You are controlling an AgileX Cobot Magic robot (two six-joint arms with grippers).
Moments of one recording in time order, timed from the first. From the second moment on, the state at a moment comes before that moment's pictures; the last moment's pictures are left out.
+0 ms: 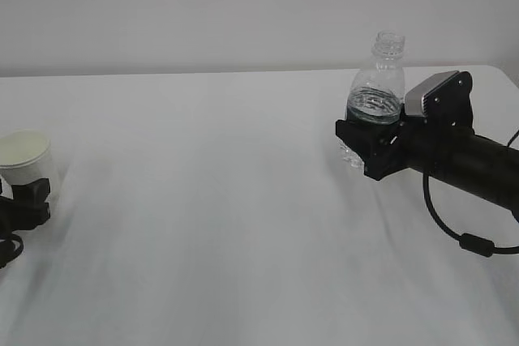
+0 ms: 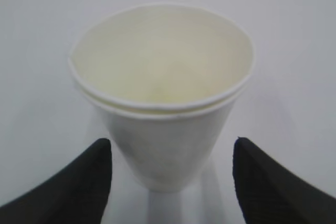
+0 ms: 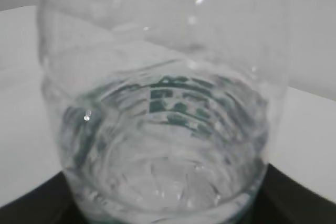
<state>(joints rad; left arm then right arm) 0.00 1.99 -0.37 -0.03 -1.16 -0.03 0.05 2.03 -0.75 -0.68 -1.11 0.17</state>
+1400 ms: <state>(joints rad) 0.00 2.09 -0.50 -0.06 -1.16 -0.03 0.05 2.03 -0.75 -0.70 -1.11 0.17</state>
